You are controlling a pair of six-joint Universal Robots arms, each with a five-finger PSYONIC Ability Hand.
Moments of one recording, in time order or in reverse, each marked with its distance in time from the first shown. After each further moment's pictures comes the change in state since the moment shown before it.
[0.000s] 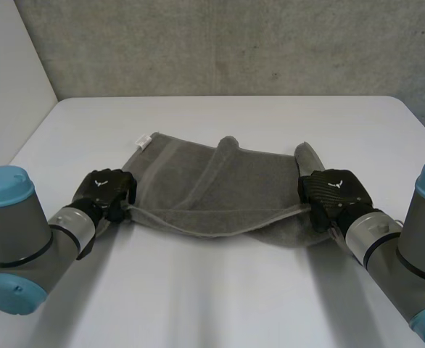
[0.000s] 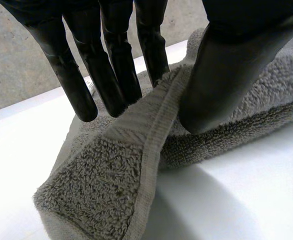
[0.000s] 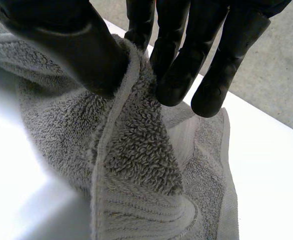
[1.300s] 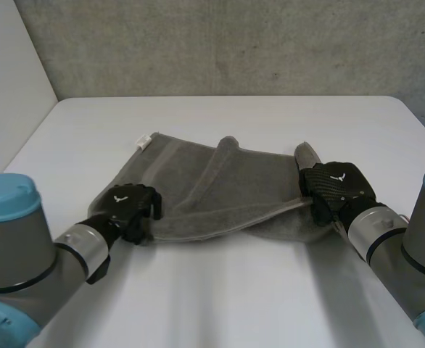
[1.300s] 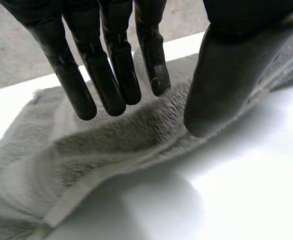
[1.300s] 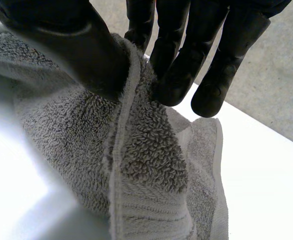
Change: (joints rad) left arm -0.104 0.158 -0.093 -0.126 0.008 -0.074; right arm 0.004 -0.030 -0.007 0.007 0.002 0.009; left_hand -0.146 -0.141 -0.132 -0.142 -0.151; right_hand 0.000 0.000 0.000 0.000 0.000
